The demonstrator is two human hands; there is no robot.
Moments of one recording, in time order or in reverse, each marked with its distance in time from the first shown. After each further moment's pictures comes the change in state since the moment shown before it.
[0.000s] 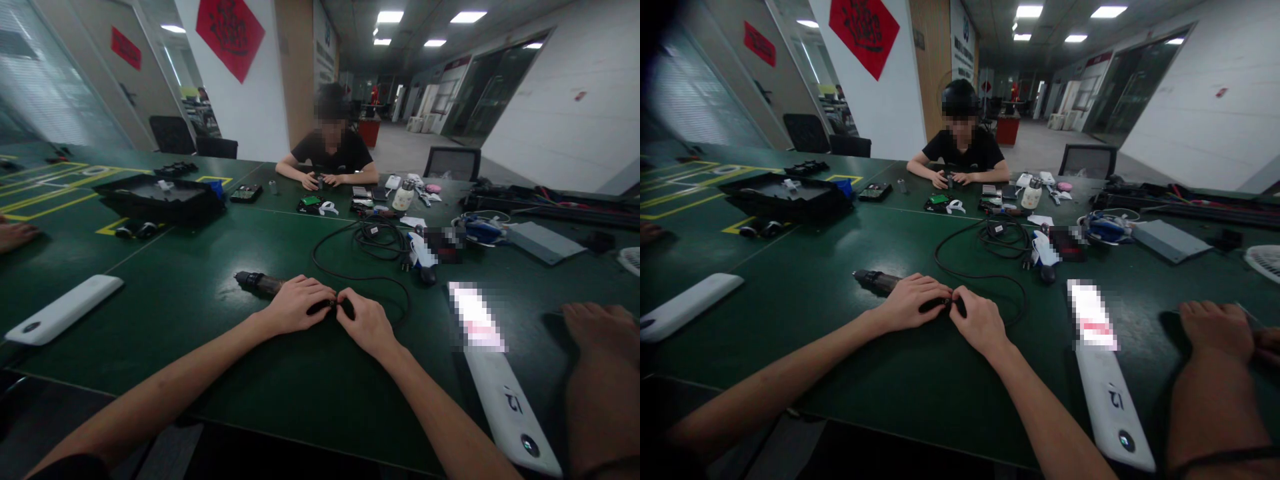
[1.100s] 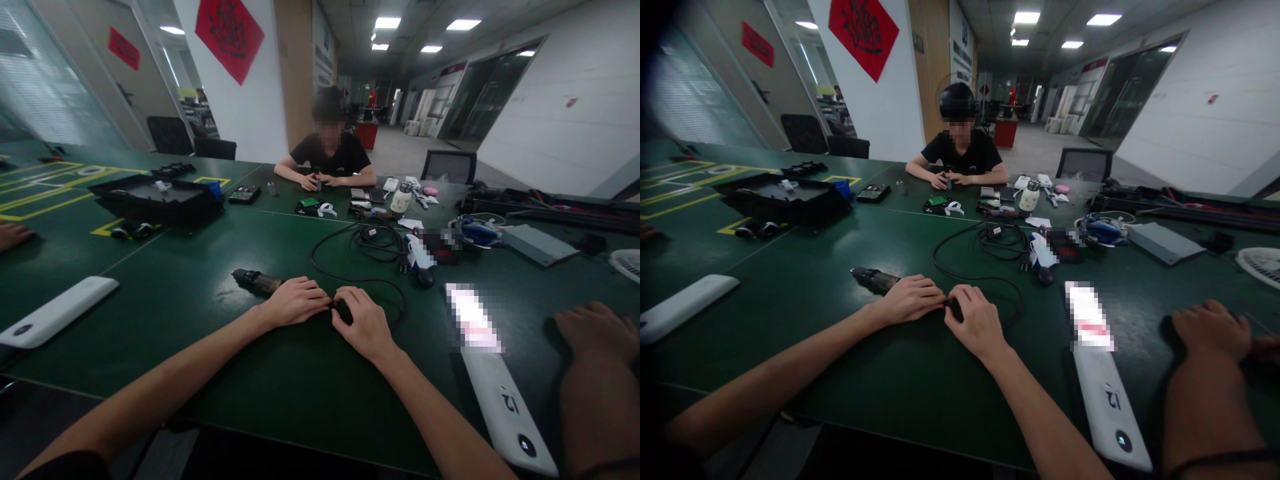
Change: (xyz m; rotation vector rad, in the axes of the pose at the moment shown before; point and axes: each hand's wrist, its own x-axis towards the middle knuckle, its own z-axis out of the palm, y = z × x) left_hand 0.000 -0.026 0.009 0.166 -0.027 0.234; right_hand -0.002 -0.002 0.001 -0.051 0.094 -0.118
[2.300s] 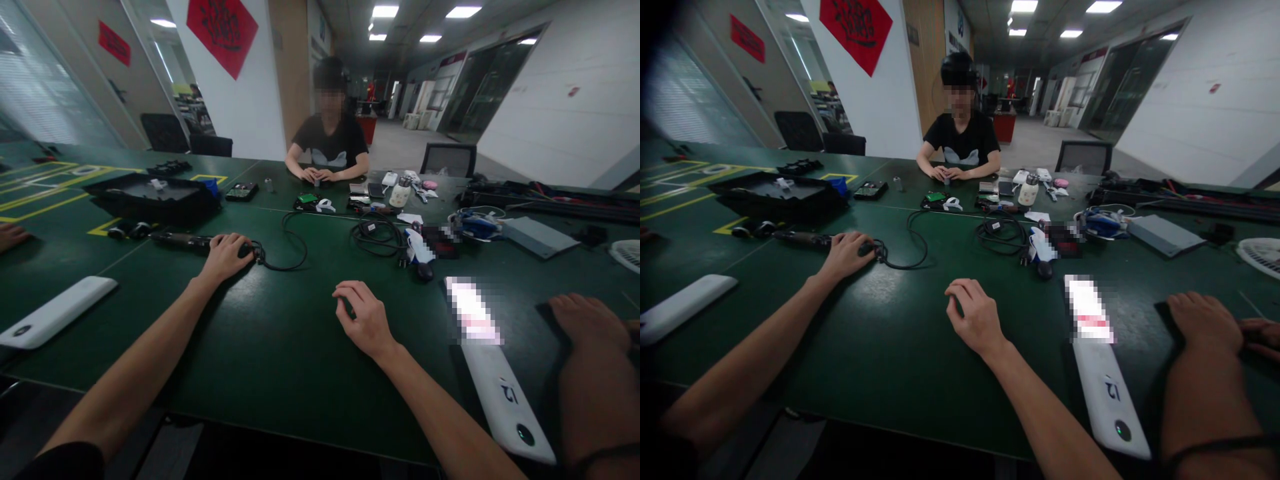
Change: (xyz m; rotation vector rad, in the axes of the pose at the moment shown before) left_hand -0.122 -0.157 -0.012 0.216 0.082 -0.797; right_hand -0.002 0.001 -0.001 0.137 0.122 -0.094
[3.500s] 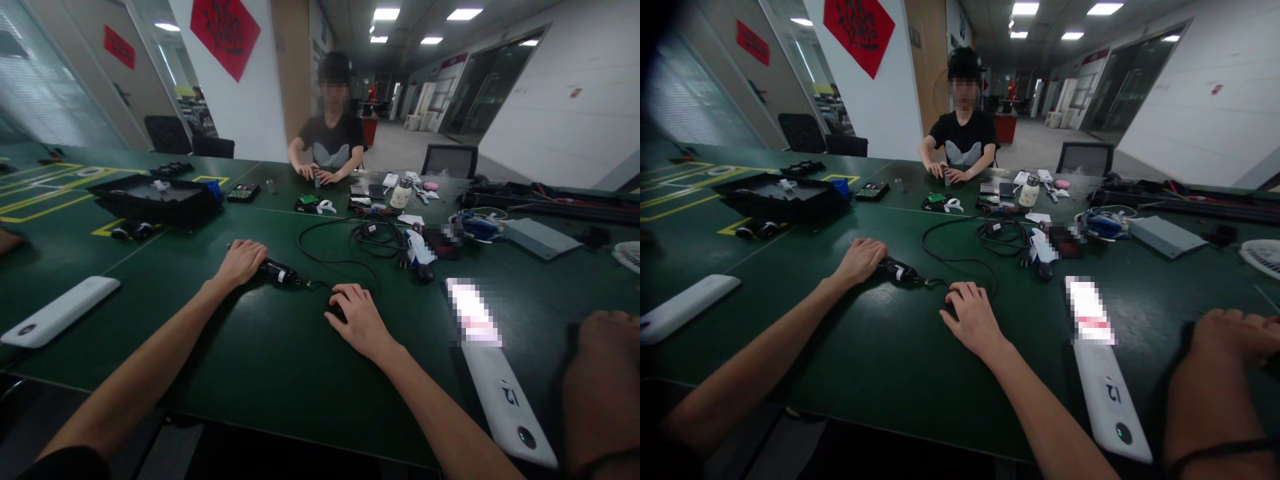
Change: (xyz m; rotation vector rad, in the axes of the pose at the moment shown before) left_hand 0.001 0.045 -0.017 -0.109 -0.042 0.217; right_hand -0.001 0.005 0.008 -0.188 -0.207 -0.018
